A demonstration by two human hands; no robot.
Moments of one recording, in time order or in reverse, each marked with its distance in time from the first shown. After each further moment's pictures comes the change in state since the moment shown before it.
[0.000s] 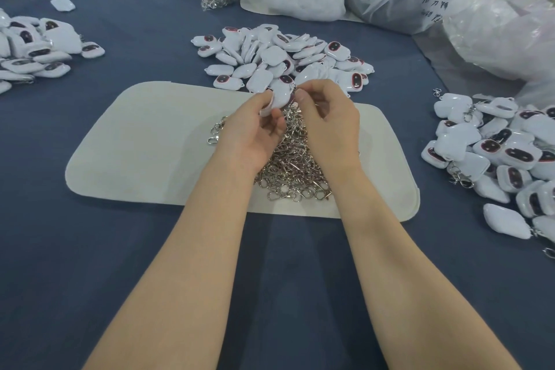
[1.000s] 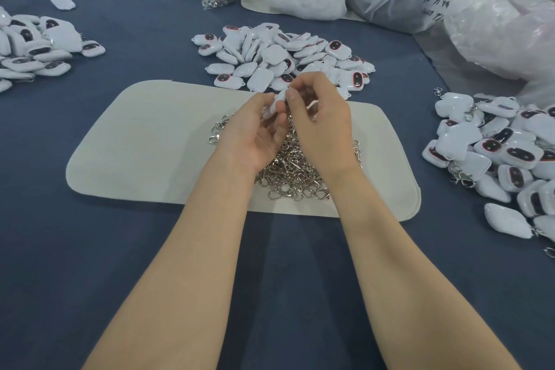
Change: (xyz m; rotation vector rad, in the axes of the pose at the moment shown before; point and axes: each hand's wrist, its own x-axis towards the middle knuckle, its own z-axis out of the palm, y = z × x) left_hand -0.004 0.002 0.001 -0.005 -0.031 -0.098; right_hand -0.004 -0.010 0.004 -0.089 -0.087 -0.115
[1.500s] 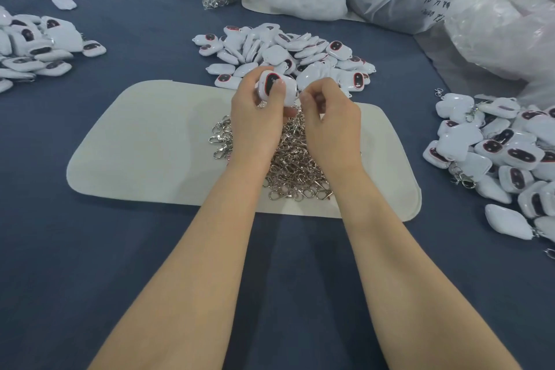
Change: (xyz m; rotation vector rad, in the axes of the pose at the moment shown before) left_hand -0.003 -0.011 0.006 0.646 0.104 0.698; right_hand 0.002 0.007 -0.005 -0.174 0.066 0.047
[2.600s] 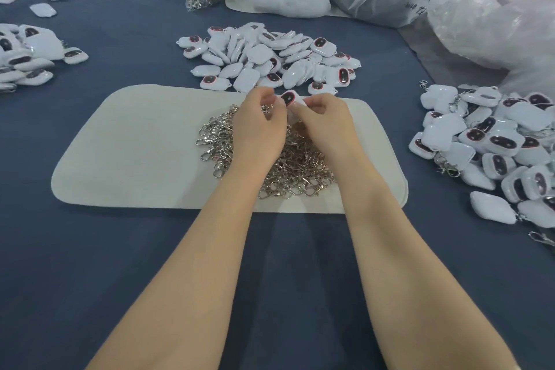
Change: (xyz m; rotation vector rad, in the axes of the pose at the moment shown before) left_hand -0.004 -0.015 0.010 0.469 -0.091 0.081; right_hand 0.010 0.013 -0.015 0.217 -0.172 0.467
